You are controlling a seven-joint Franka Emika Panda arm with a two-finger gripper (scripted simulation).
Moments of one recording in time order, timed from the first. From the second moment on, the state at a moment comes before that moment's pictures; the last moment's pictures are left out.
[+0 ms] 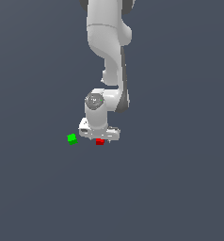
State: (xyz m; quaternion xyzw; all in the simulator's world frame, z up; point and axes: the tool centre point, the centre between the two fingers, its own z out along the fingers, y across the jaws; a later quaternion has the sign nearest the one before) arm -0.029 -0.063 0.022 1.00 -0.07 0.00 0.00
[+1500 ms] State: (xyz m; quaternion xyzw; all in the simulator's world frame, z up) arm -0.029 -0.063 0.094 1.00 -0.07 0.00 0.00
